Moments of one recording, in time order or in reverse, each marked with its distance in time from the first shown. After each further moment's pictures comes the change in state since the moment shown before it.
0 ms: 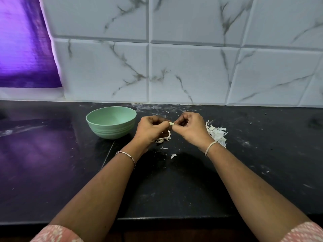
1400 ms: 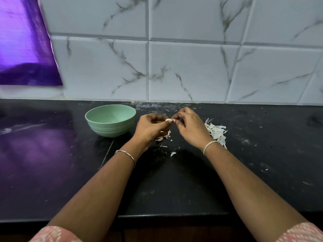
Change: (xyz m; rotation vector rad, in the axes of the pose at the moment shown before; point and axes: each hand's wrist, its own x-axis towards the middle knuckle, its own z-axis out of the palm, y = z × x) left_hand -0.001 0.001 0.000 -0.085 -0.038 -0.054; right_hand 0.000 0.003 -0.003 -0.321 -0.099 -0.219
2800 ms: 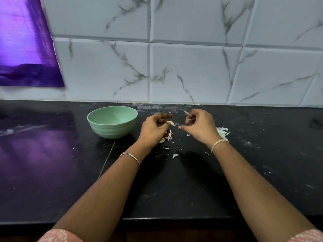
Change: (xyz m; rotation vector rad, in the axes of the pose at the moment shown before) left_hand 0.013 -0.012 0.000 0.226 0.007 0.138; right_hand 0.004 0.010 -0.015 0.110 0.068 0.221
